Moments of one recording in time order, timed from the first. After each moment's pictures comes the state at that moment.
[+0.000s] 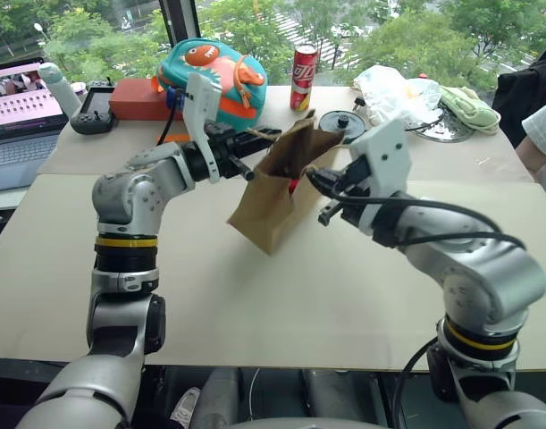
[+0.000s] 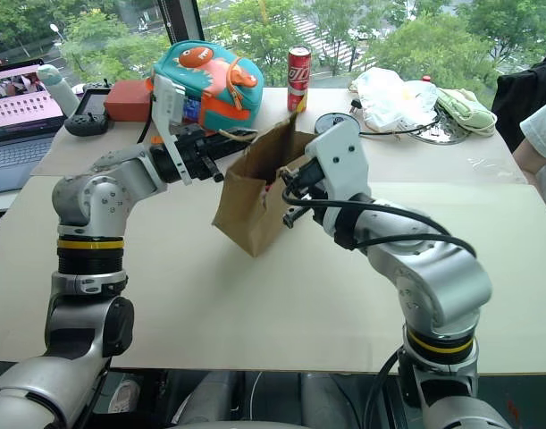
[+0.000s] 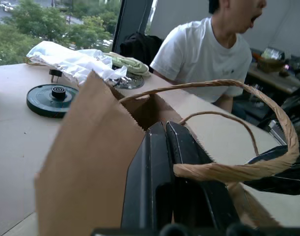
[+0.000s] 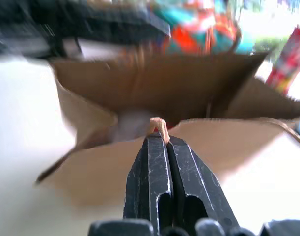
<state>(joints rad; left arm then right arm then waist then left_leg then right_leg) -0.91 0.33 0.19 0.13 -0.63 0.88 -0.72 -0.66 -0.41 -0.03 -0.76 0.50 1.26 0.30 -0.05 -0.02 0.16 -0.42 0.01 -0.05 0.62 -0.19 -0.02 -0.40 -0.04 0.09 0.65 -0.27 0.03</state>
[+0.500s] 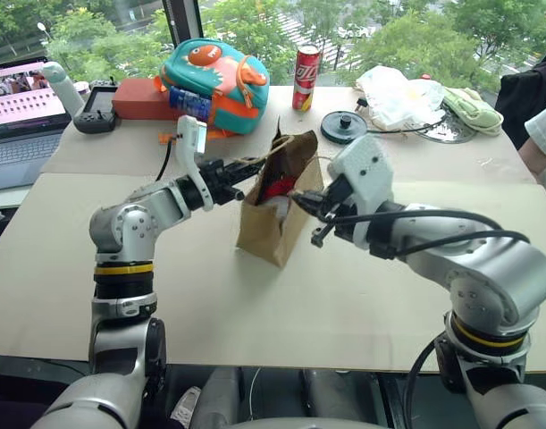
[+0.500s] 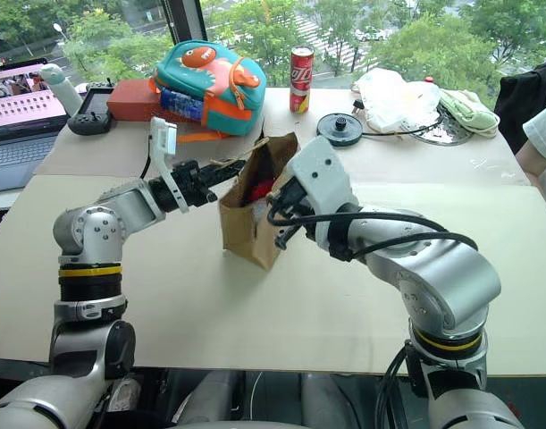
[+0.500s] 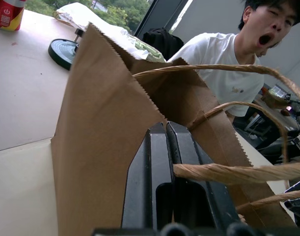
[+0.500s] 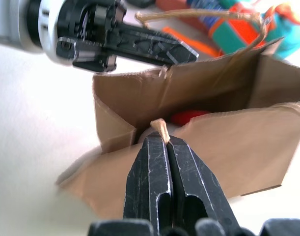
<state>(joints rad) -0.74 0.34 0.19 0.07 -0.70 0.95 -0.63 -0.67 -0.45 0.07 -0.77 0.57 1.39 0.30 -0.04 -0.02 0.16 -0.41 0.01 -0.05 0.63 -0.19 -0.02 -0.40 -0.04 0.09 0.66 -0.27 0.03</state>
